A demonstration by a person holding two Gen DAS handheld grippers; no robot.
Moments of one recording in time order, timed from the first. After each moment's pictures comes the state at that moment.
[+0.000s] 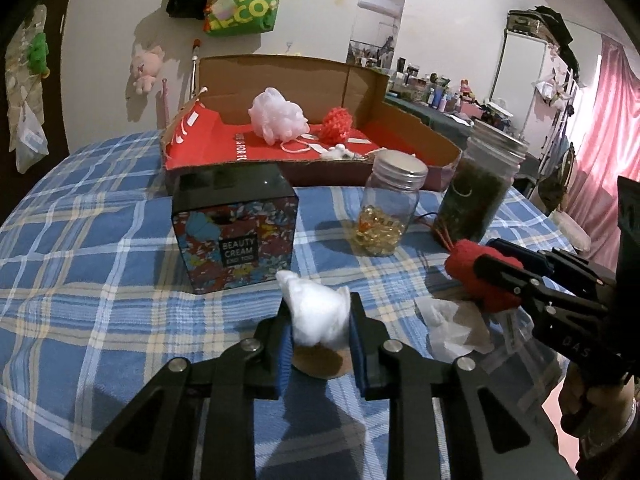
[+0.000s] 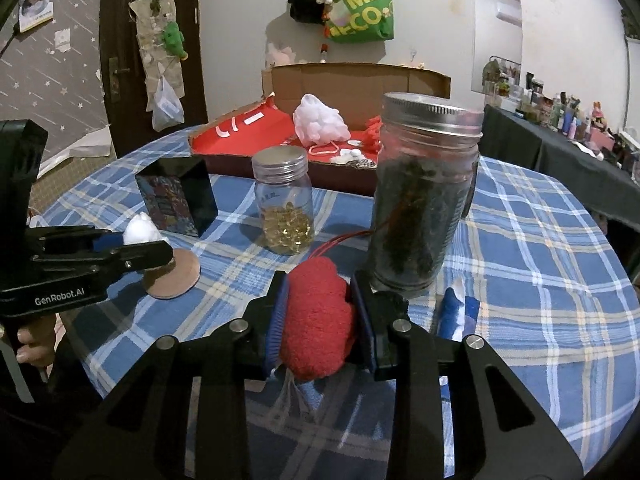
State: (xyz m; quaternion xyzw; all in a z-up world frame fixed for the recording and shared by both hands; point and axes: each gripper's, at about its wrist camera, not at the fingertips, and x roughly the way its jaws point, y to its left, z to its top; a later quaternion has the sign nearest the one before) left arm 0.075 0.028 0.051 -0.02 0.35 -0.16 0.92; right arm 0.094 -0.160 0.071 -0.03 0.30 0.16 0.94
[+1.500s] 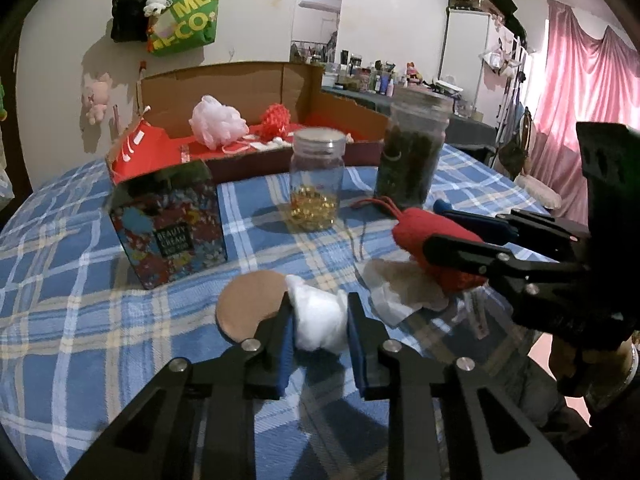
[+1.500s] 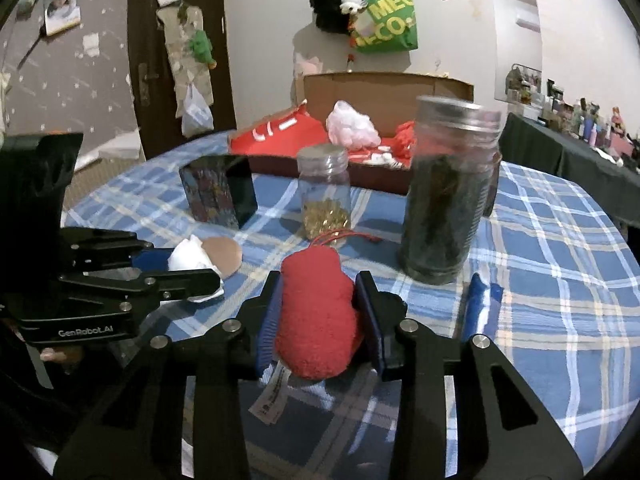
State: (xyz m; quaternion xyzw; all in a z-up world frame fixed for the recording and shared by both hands) left arm 0.048 0.004 0.046 0.04 0.33 -0.24 0.91; right arm 0.069 -0.159 0.070 -0.02 0.28 0.21 0.94
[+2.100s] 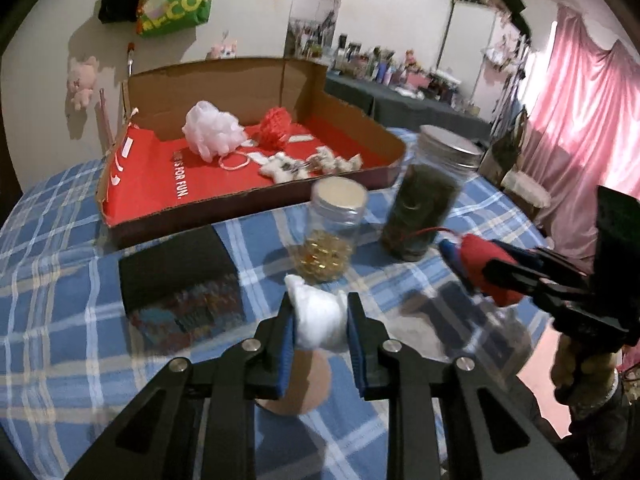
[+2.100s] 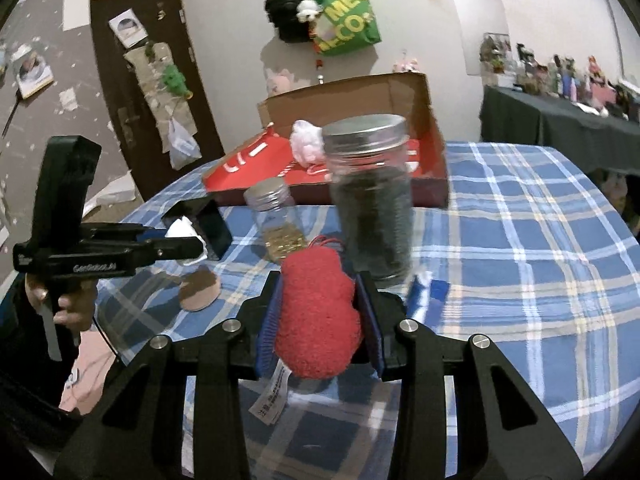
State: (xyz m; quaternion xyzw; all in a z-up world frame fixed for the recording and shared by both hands) left arm 0.112 0.008 0.087 0.03 0.39 -0.25 0.89; right arm 0.078 -0.219 0.092 0.07 0.29 0.19 0.93
